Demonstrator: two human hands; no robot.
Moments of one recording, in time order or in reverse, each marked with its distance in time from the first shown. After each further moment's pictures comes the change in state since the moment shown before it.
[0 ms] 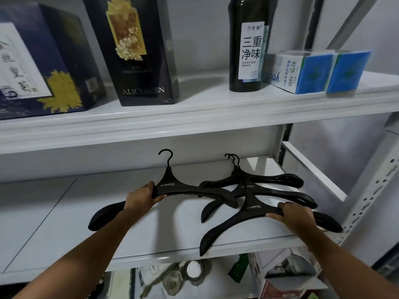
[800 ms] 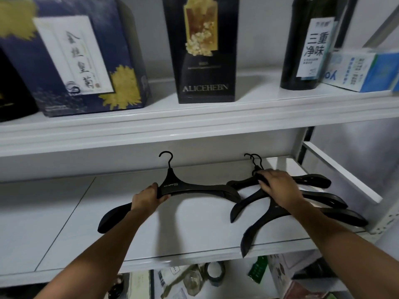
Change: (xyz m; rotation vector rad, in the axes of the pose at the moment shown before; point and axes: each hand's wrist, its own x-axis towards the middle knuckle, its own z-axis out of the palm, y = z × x) left_hand 0.015 -0.087 0.013 -0.070 -0.017 -0.075; right_hand 0.038 -0.115 -0.091 0.241 0.281 -0.221
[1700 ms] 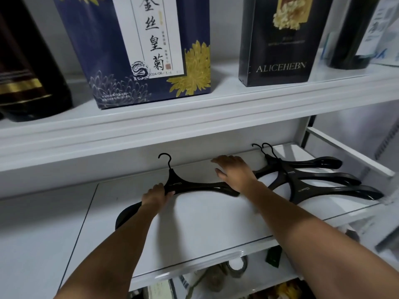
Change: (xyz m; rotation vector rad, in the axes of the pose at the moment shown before) left_hand 0.050 -0.065 0.015 0.043 -0.201 0.076; right_hand 0.066 -0.195 0.018 0.087 0.062 -0.109
